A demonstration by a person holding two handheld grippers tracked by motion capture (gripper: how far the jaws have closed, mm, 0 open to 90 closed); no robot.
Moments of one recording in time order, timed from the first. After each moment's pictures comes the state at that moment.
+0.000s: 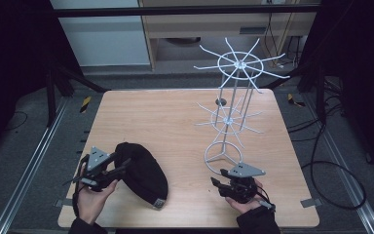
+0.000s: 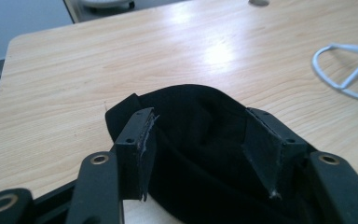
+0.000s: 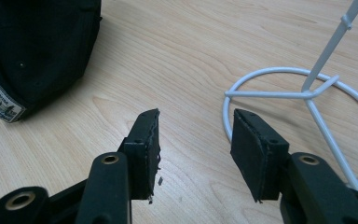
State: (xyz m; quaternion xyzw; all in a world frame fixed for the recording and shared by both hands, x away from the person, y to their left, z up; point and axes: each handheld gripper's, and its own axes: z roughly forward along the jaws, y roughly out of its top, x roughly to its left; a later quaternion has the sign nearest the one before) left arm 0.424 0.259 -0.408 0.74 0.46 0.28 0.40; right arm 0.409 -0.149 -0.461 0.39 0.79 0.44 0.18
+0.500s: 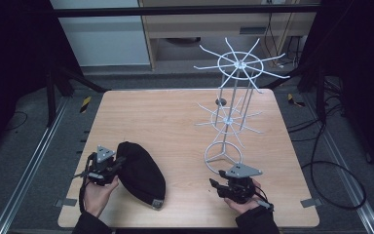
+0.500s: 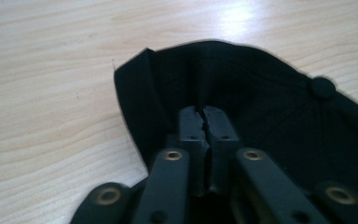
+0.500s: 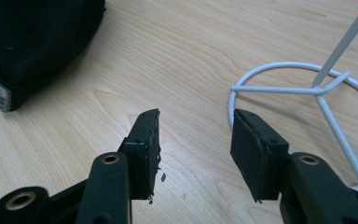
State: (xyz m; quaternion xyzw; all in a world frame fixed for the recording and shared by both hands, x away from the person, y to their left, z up) left arm 0.448 0.266 -0.438 0.75 0.50 0.25 0.35; right arm 0.410 -0.145 -0.465 0.38 0.80 0.44 0.17
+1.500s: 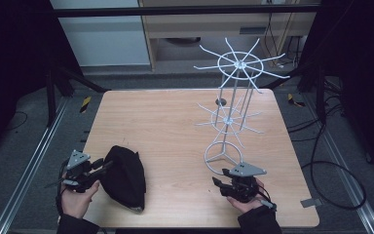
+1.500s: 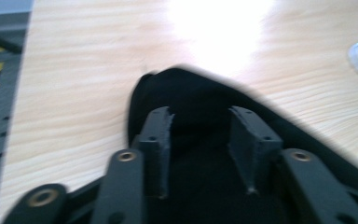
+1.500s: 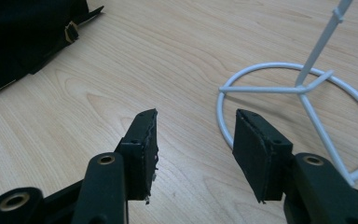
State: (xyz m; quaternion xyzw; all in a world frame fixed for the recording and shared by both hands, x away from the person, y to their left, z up) left arm 0.424 0.308 -0.420 0.72 0.52 0.23 0.40; right arm 0.411 -0.154 -0.462 0.39 0.79 0.44 0.18
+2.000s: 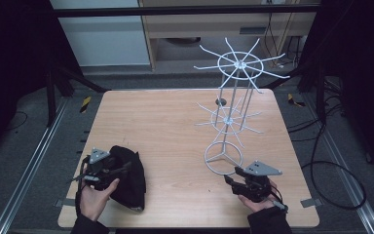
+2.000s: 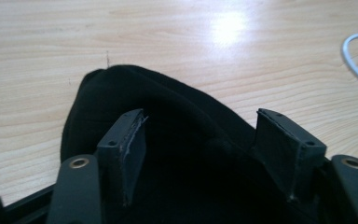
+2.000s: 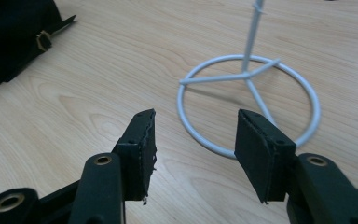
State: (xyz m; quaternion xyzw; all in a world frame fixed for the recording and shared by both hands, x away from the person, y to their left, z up) left arm 0.438 0.263 -0.430 0.72 0.55 0.22 0.36; right arm 0.408 -0.187 -0.460 0.43 0.77 0.44 0.19
